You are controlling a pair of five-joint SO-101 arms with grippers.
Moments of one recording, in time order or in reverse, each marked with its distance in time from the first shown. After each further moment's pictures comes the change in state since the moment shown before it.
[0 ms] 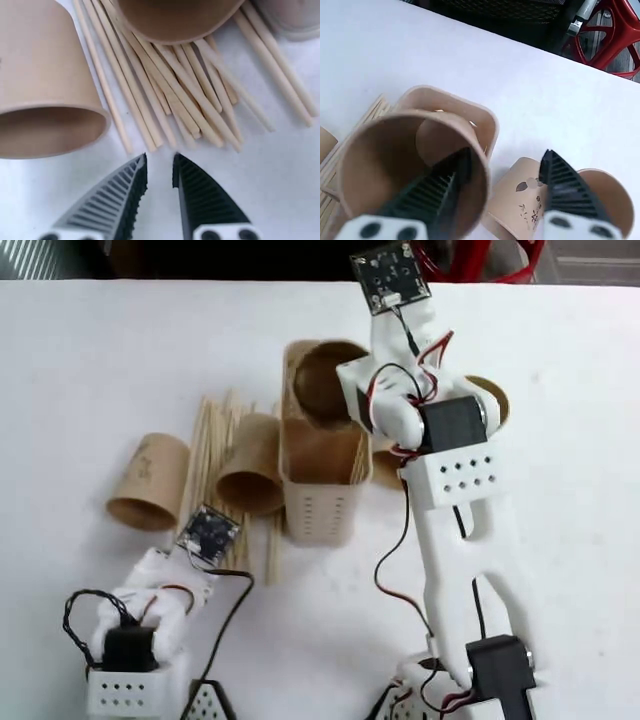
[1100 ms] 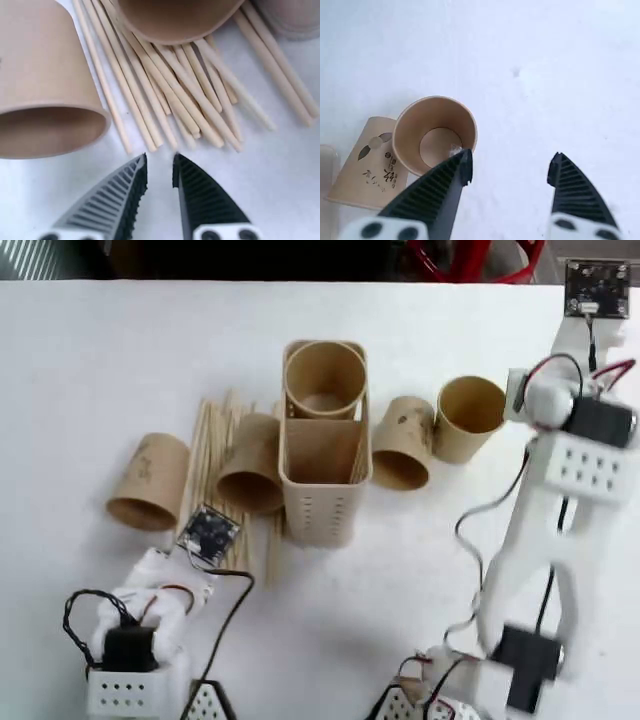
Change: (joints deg) left arm 0.0 0.0 0.0 0.0 0.0; right arm 31.9 8.3 -3.8 4.8 4.0
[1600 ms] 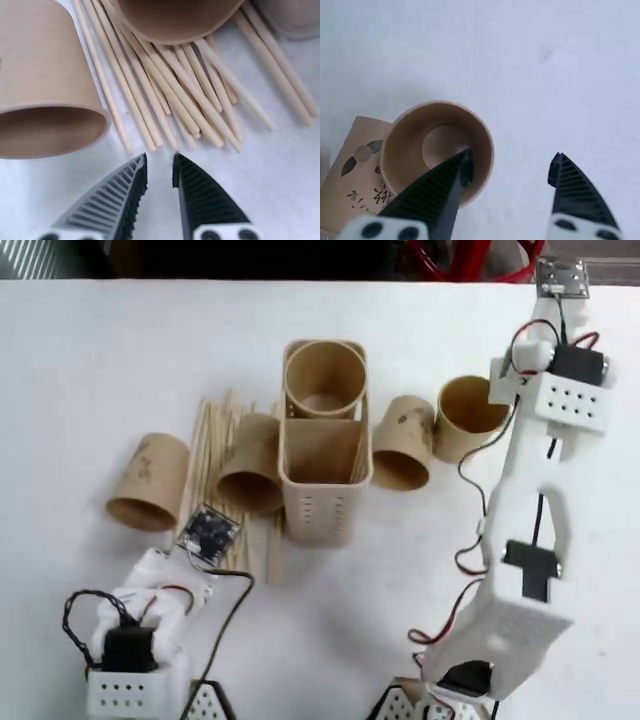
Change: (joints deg) left arm 0.0 0.0 0.0 0.0 0.0; right arm -2.1 24.4 -18.8 4.7 0.2
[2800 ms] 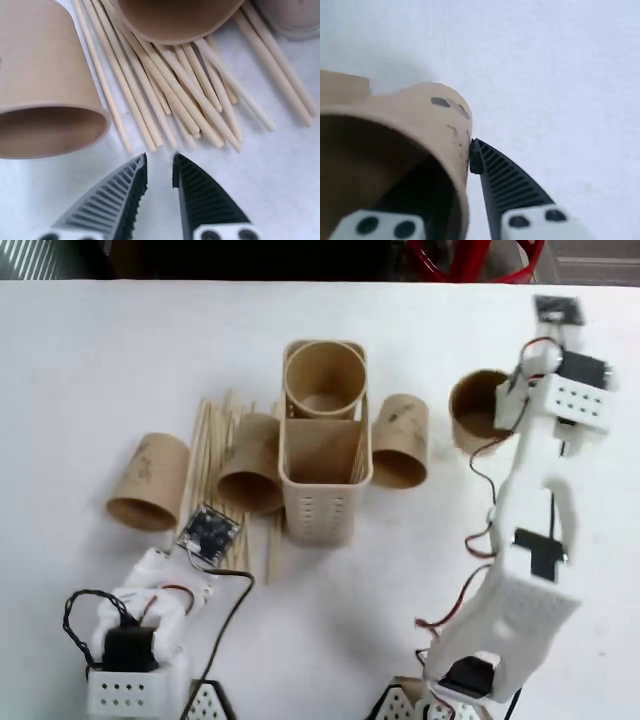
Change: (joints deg) left arm 0.0 0.0 0.0 0.0 0.0; right arm 4.4 2.8 -0.4 6.5 0.1
